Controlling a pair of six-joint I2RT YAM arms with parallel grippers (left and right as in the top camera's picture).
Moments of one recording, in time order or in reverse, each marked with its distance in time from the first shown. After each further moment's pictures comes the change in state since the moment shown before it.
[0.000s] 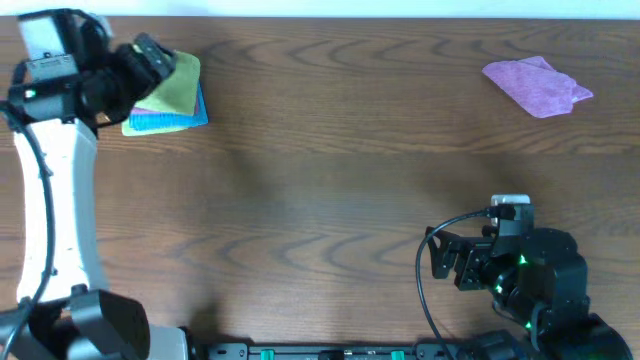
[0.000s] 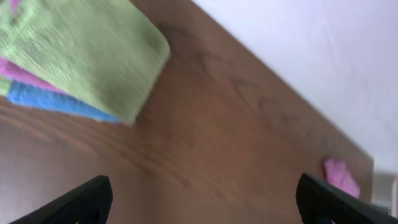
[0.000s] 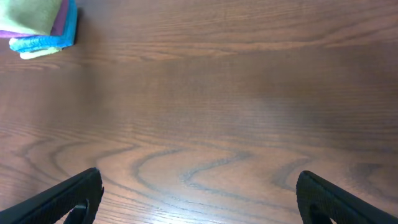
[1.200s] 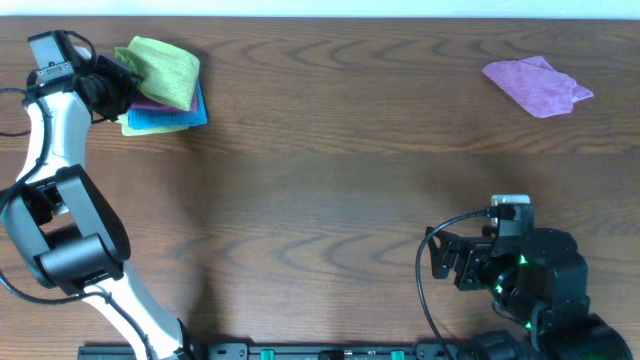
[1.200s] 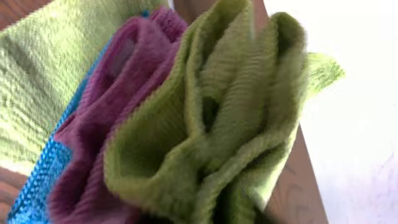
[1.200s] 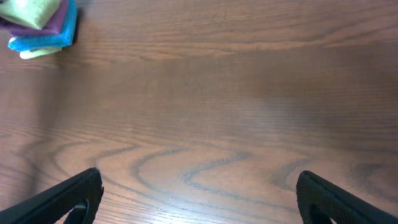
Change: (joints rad) left arm 0.159 0.439 0.000 0.366 0.054 -0.286; right arm 0.000 0.000 0.000 0.000 0.000 0.000
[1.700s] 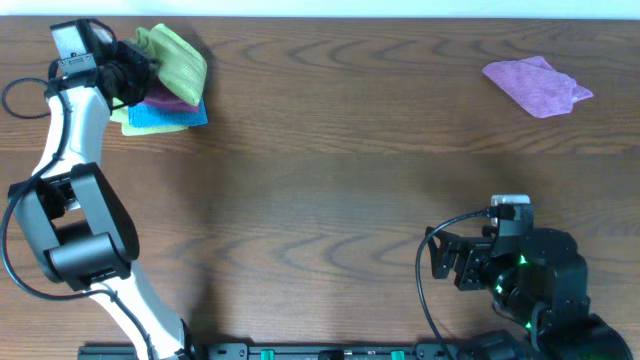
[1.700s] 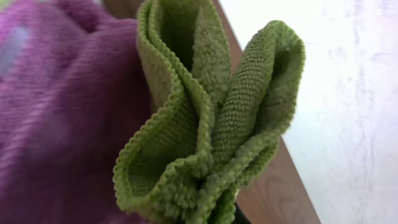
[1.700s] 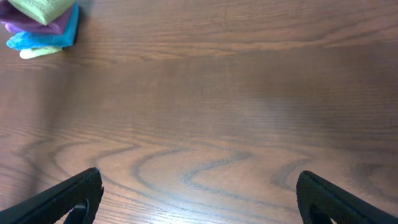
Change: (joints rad) left arm -0.073 0.000 0.000 0.108 0.012 -0.048; right arm 0.000 0.000 0.000 0.000 0.000 0.000
